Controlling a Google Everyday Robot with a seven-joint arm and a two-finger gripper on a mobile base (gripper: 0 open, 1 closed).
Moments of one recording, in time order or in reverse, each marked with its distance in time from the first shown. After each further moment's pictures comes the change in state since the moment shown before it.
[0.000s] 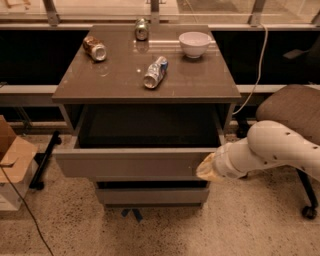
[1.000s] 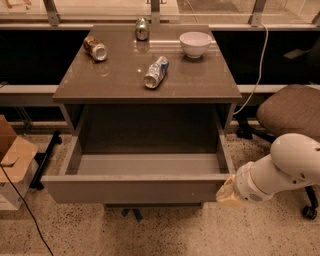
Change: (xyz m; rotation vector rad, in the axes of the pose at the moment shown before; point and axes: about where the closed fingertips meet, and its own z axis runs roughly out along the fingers) arm 0.045 0.070 -0.041 -0.107 0.107 0.129
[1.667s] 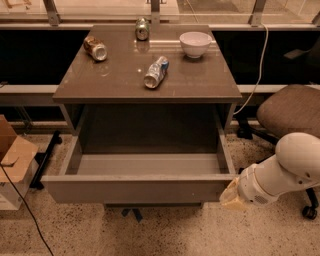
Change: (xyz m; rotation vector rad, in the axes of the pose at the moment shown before) arm 0.008 0.011 -0.006 -0.046 0.006 0.005
